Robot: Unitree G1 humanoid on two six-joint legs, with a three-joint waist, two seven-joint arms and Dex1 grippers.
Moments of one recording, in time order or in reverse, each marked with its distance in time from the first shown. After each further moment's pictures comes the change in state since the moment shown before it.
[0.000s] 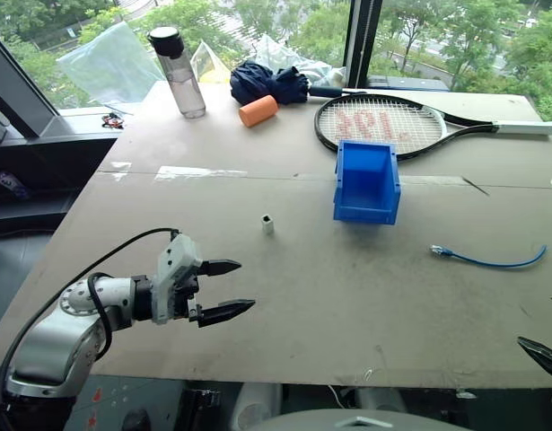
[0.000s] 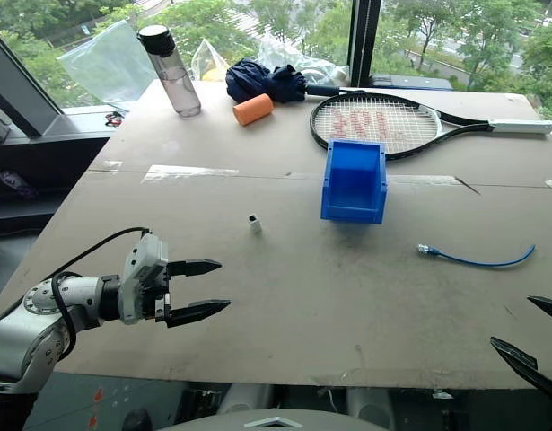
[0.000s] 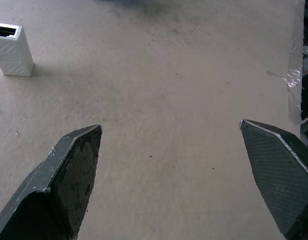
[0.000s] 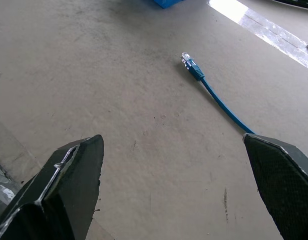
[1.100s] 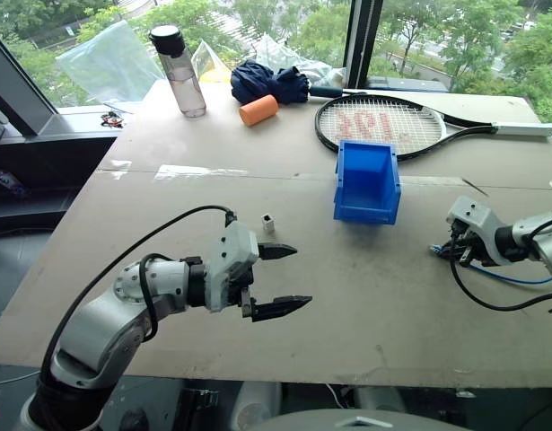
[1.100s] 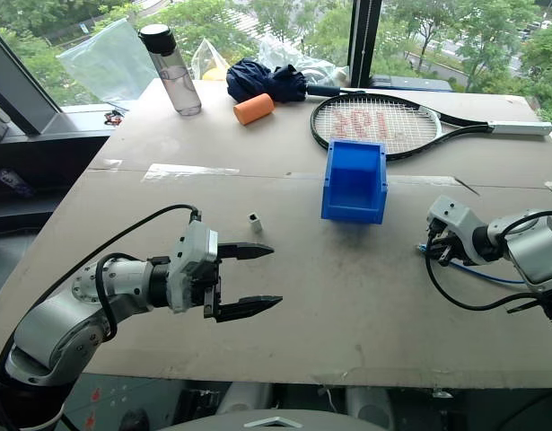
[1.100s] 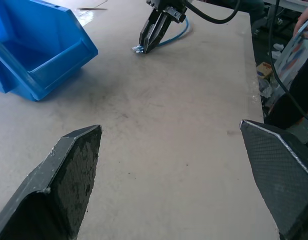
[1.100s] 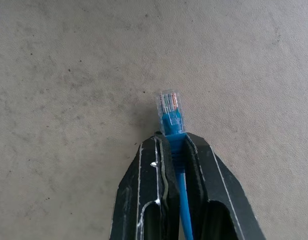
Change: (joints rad) left arm -0.193 -0.075 -0.193 -0.254 -0.074 0.096 0.203; right arm -1.222 -0.356 1.118 0.458 -0.318 0.680 -0.135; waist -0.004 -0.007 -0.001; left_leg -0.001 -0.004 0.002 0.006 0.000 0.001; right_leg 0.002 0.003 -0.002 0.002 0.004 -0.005
